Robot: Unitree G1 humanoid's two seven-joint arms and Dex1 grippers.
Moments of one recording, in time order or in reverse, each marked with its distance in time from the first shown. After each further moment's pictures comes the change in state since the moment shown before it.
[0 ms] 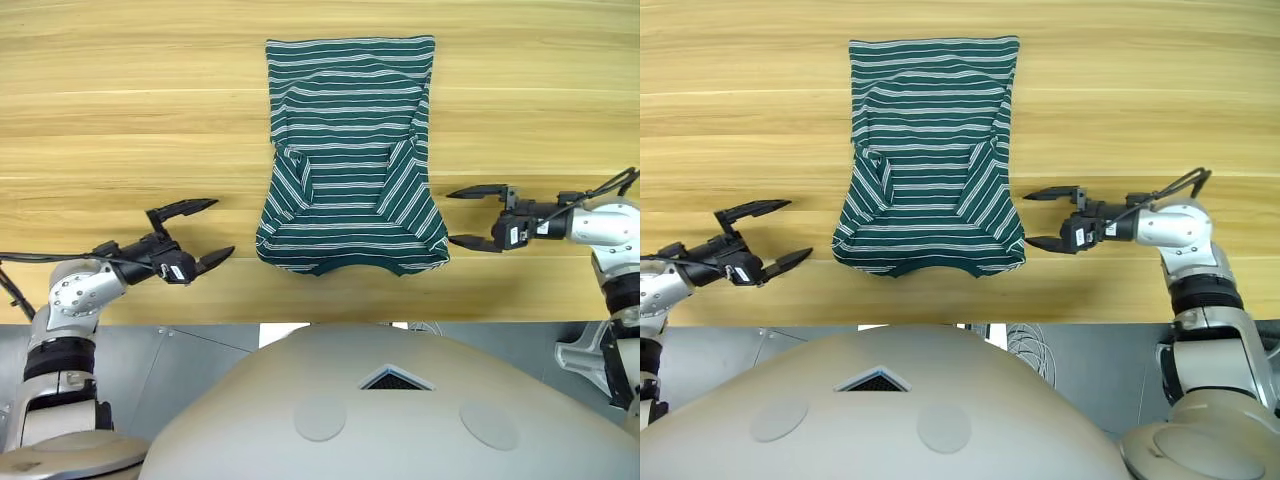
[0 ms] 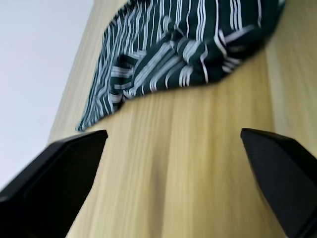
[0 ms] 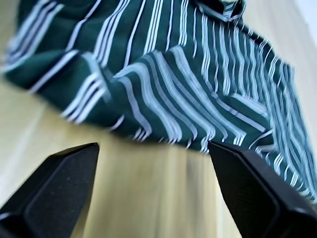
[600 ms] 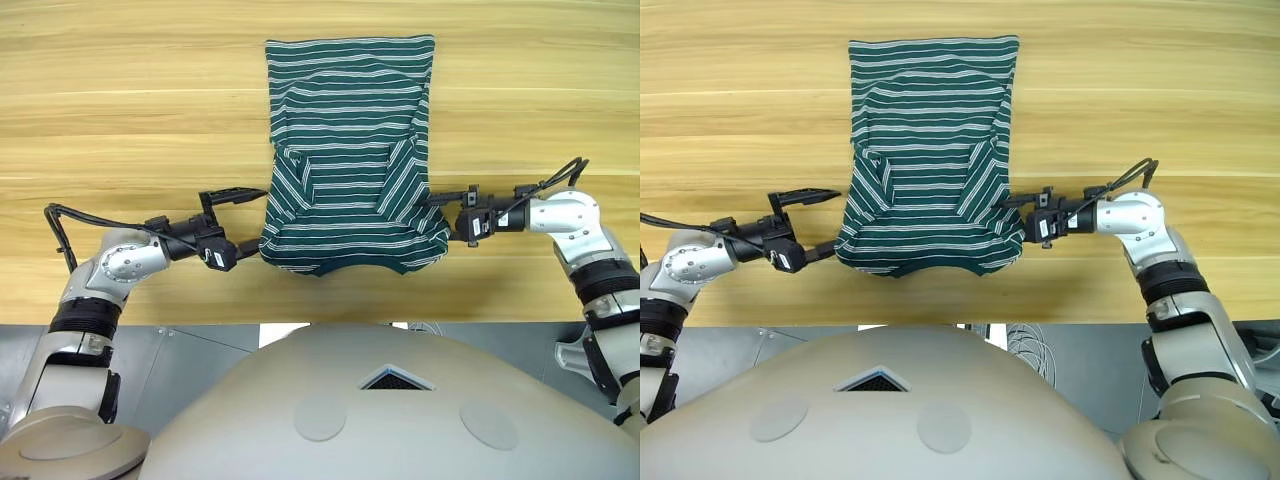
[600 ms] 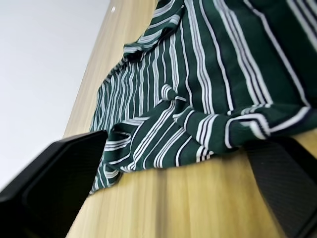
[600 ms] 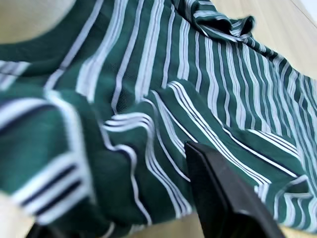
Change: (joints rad) left arm -0.169 0.030 -0.305 -0.003 0.082 0.005 0.168; right arm -0.074 0.045 0.146 -0.039 0.014 0.172 -0.037
